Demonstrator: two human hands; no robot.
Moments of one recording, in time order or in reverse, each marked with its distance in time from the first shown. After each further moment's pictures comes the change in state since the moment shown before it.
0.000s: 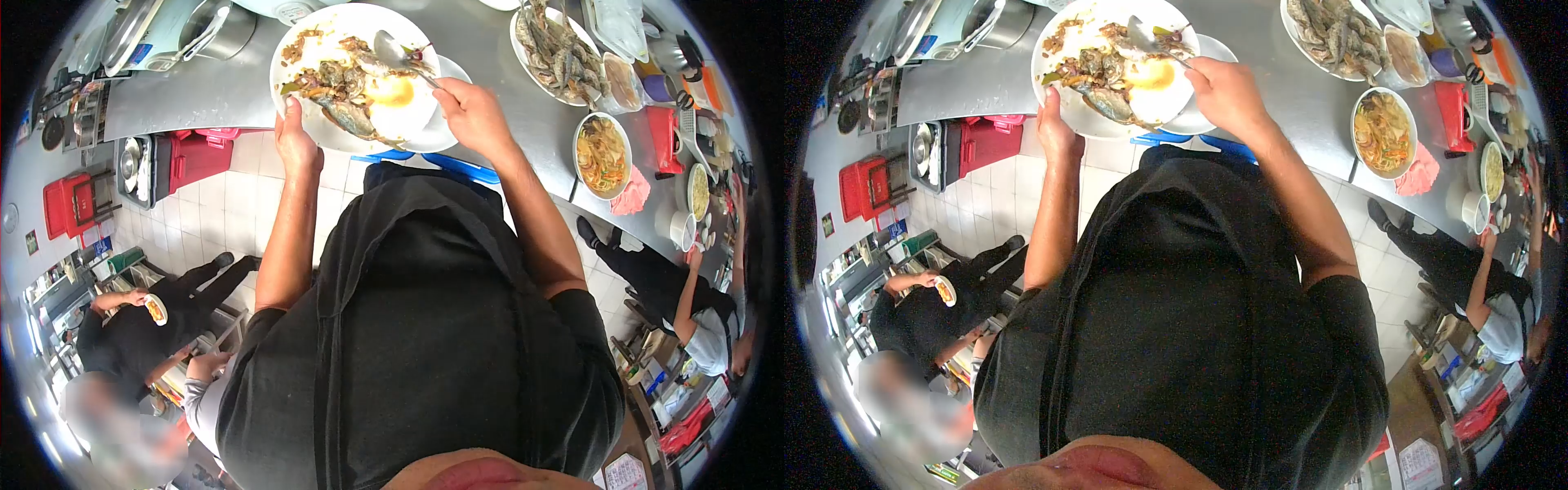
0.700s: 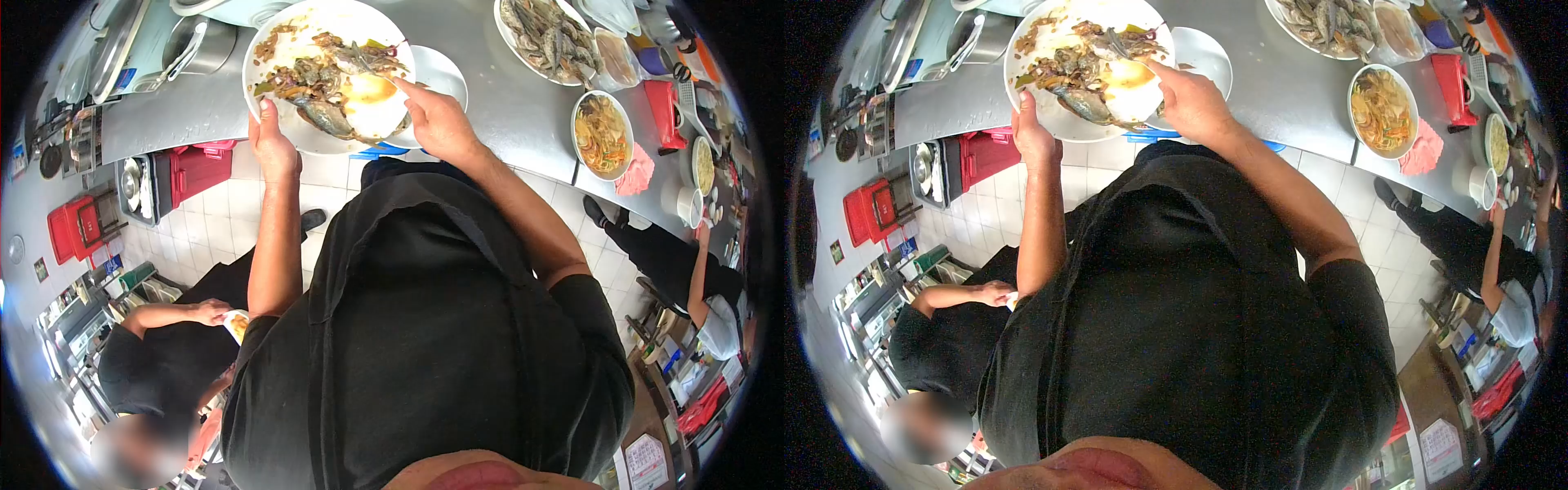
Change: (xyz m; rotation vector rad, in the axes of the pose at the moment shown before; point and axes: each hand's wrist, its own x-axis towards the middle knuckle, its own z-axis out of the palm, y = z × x) left_hand 0.008 0.005 0.014 0.187 -0.034 0.137; right_hand -0.012 0.020 0.031 0.051 0.041 -0.108
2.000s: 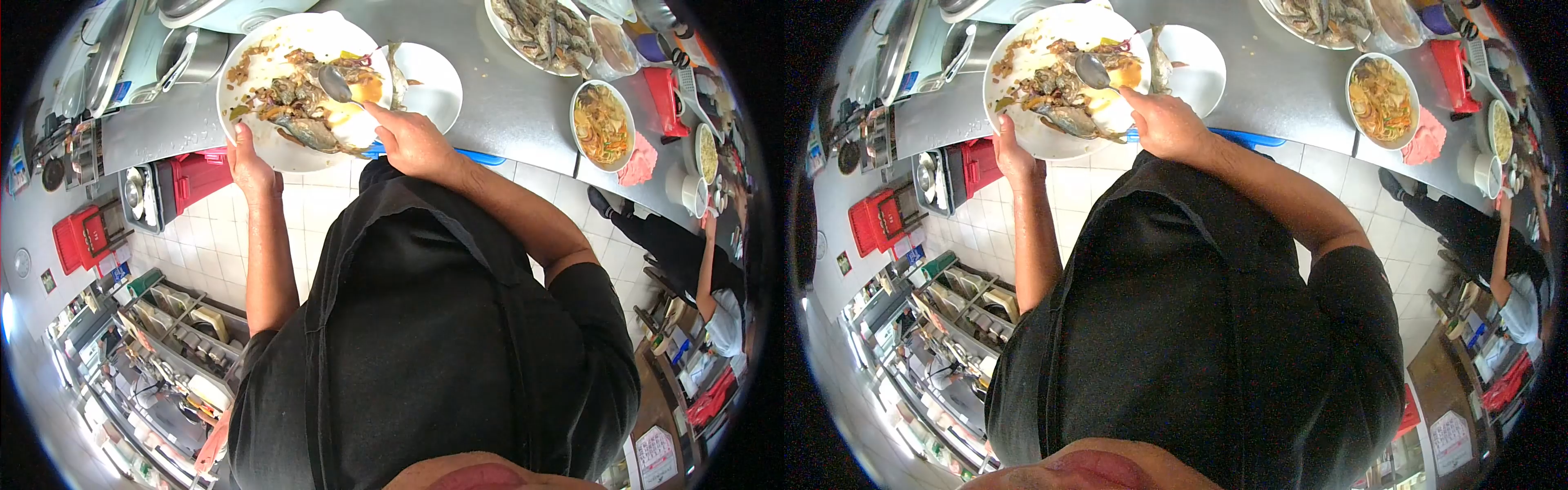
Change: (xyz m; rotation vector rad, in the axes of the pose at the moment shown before) left_hand 0.000 0.008 0.009 -0.002 0.054 -0.055; right_hand -0.006 0.017 0.008 0.067 -0.123 -0.097
